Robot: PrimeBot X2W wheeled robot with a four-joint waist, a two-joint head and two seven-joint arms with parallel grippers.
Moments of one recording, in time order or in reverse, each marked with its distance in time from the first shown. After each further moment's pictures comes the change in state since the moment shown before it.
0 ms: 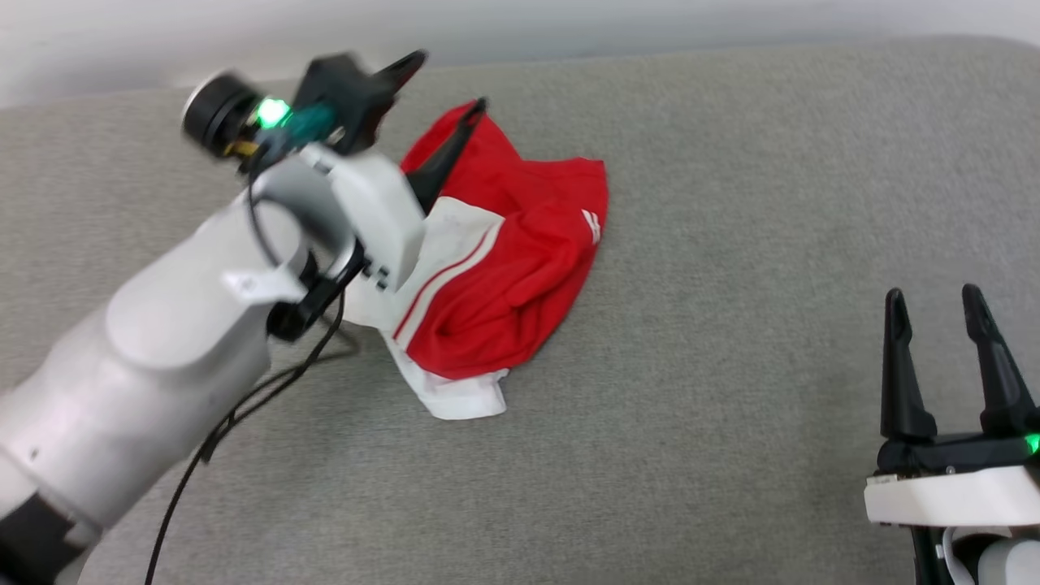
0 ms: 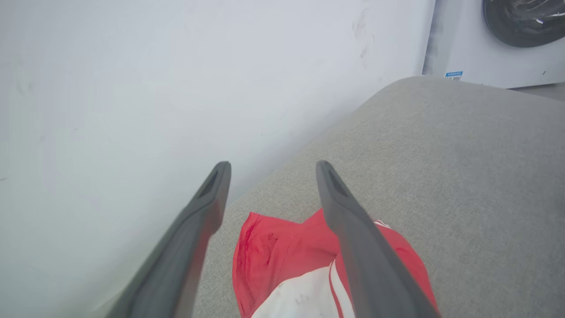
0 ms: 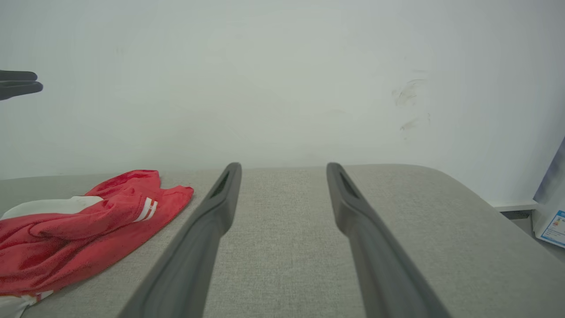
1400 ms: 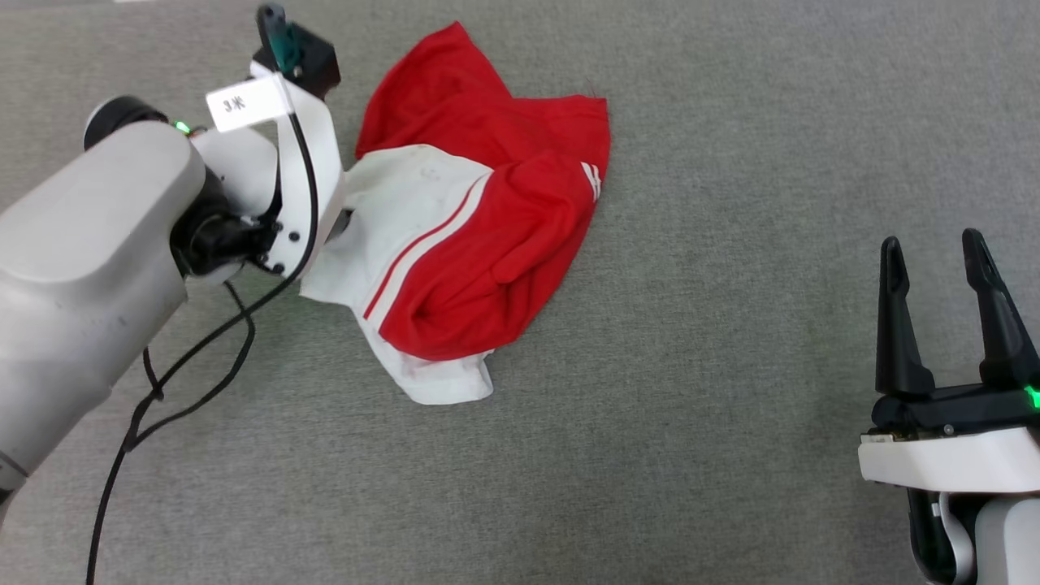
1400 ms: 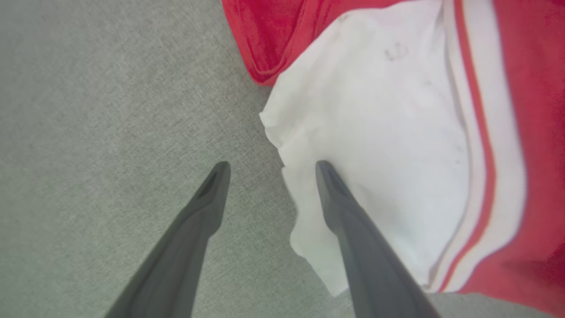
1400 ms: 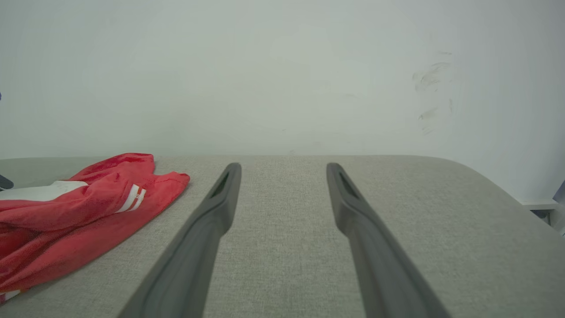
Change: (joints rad) left arm -0.136 0.096 -0.083 0.084 -0.265 -0.095 0.830; right arm -0.072 0.000 0.025 -0.028 -0.021 0.000 0.000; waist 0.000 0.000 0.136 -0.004
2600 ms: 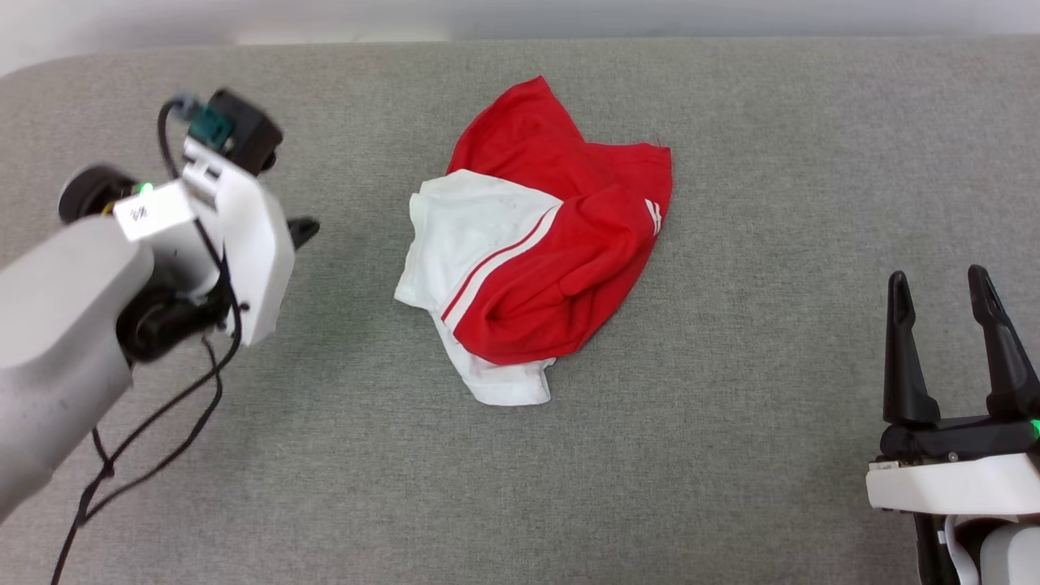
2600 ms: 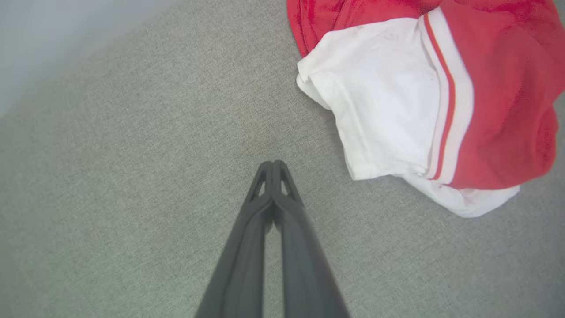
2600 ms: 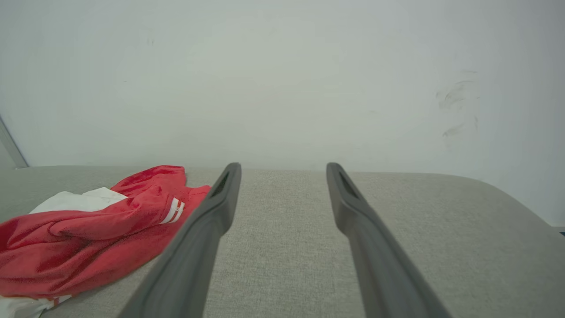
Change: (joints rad) left arm 0.134 0.131 -0.003 -0.103 -0.022 -0.040 -0.317; right arm 0.050 0.000 -0.027 0.012 -0.013 0.000 0.000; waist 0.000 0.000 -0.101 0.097
